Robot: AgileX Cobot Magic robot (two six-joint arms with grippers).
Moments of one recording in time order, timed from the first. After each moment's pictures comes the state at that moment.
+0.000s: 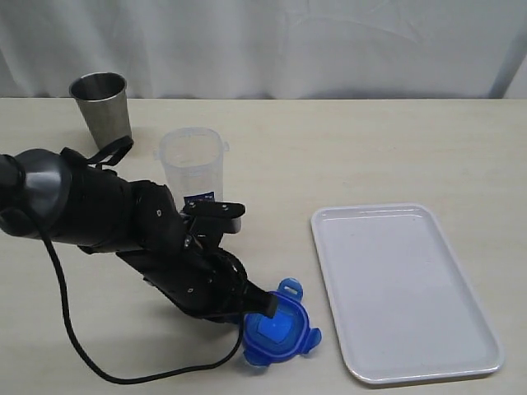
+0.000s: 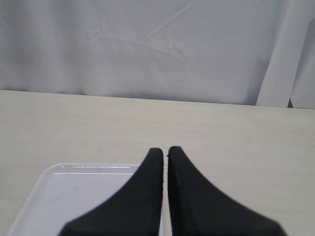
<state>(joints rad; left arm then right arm) -0.73 1.91 -0.91 -0.65 0.39 0.24 0.00 0.00 0.00 0.04 0.19 -0.11</state>
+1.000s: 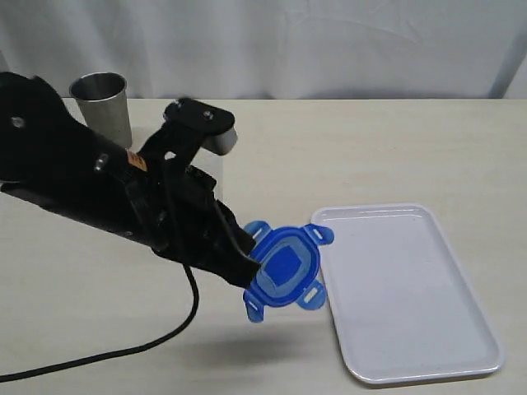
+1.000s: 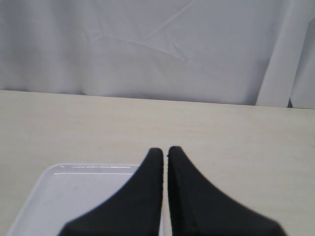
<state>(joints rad) -0.74 1.46 -0.91 -0.61 0.55 0.51 0.00 0.00 0.00 0.04 0.19 -0.11</state>
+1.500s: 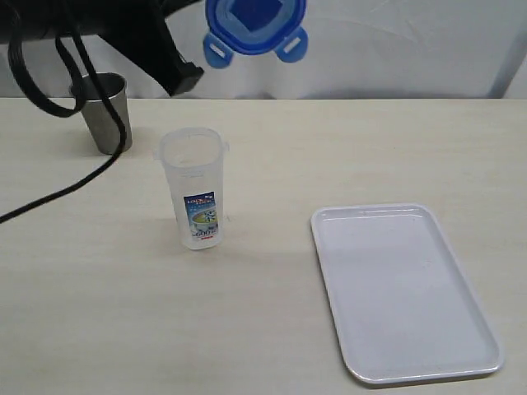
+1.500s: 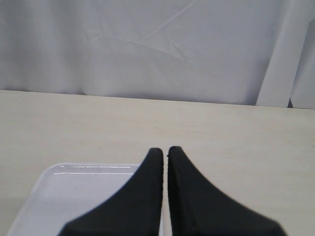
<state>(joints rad) -0.65 1.28 -1.06 -0.01 0.12 0.56 0.00 0.00 0.00 0.04 0.19 -0.11</state>
